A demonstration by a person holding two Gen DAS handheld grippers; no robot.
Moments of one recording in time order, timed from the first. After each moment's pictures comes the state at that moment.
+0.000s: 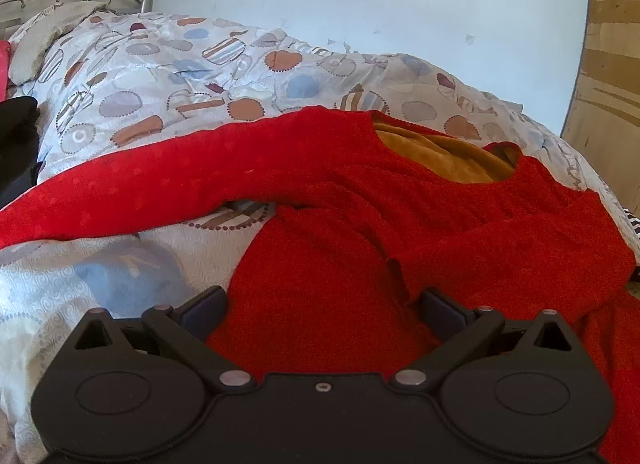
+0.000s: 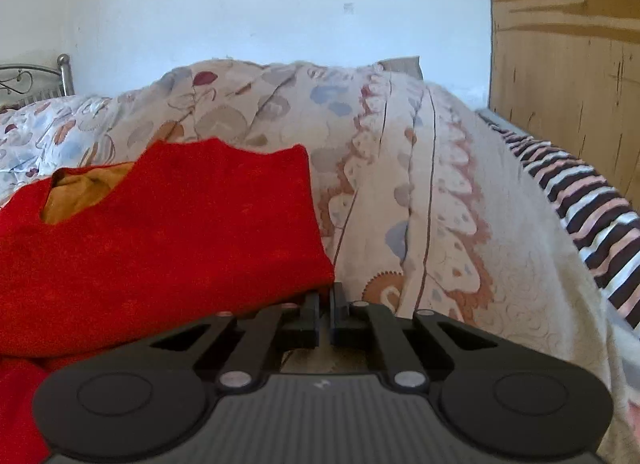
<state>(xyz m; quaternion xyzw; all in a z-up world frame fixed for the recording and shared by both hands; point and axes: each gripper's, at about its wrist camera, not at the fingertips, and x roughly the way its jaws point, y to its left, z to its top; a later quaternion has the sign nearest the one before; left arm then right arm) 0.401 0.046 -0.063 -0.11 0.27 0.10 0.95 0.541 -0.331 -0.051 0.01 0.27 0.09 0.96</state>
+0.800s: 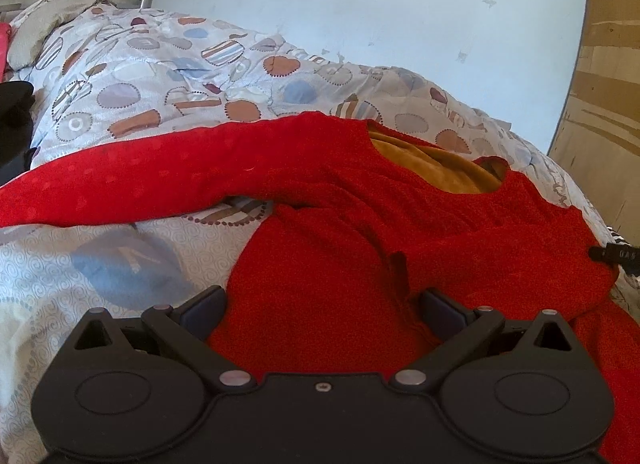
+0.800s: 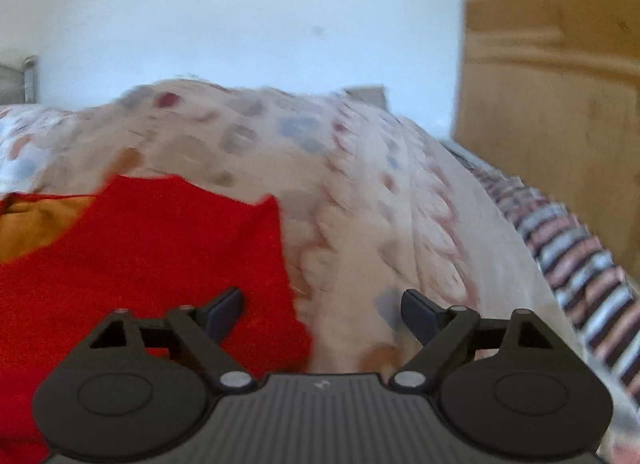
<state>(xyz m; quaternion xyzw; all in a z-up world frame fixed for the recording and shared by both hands) 0.393 0.054 -0.067 -0.13 0.25 0.08 0.96 0.577 -0.320 -0.051 0.01 0.24 0.02 0.97</state>
